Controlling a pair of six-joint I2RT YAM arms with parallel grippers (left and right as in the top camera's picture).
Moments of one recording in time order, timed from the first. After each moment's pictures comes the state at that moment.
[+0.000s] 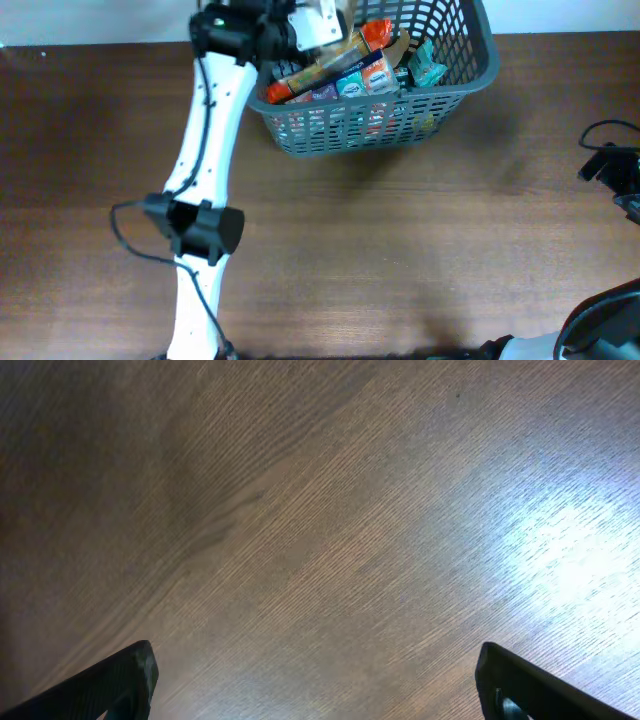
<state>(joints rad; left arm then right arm) -0.30 2.39 2.74 -1.24 0.23 0.99 -0.65 1.66 1.55 -1.23 -0.07 0.16</state>
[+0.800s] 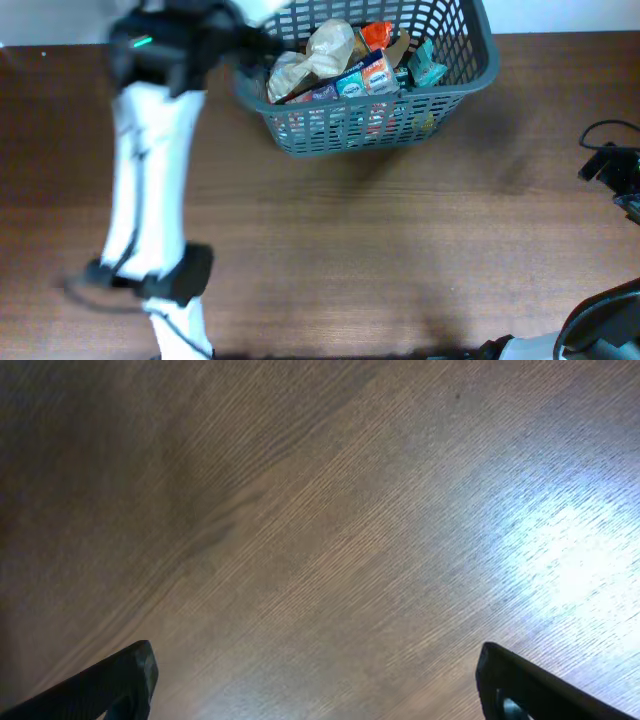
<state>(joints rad) -0.25 2.06 2.72 -1.32 -0.02 0.70 -0.65 1.66 1.55 -1.23 -0.07 0.16</state>
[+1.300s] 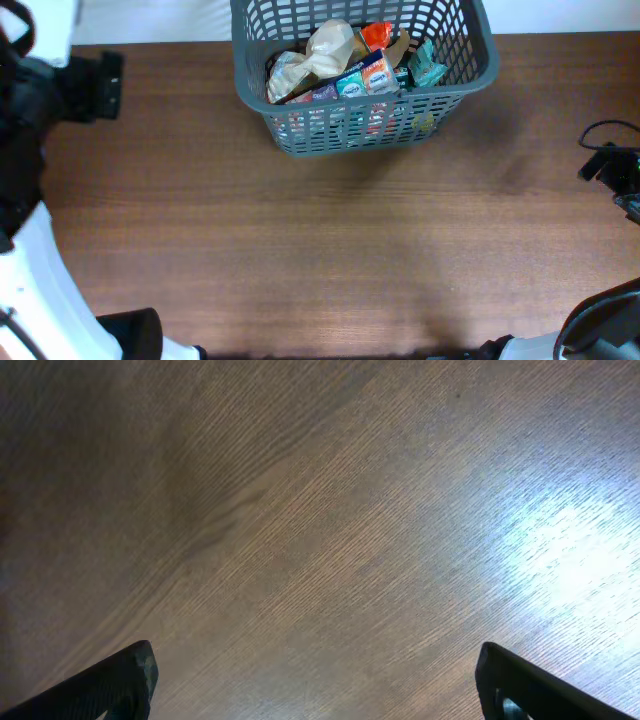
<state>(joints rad) 0.12 1.69 2.65 -1.53 -0.13 0.34 -0.65 1.66 1.55 -1.23 -0.07 0.16</state>
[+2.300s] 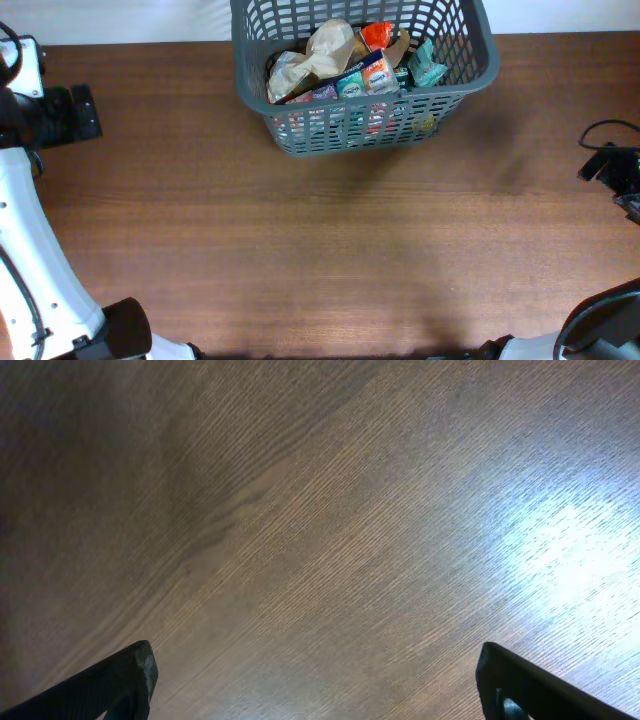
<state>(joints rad) 0.35 1.71 2.28 -1.56 -0.09 0.11 -0.65 1.66 1.55 -1.23 -0.07 0.16</state>
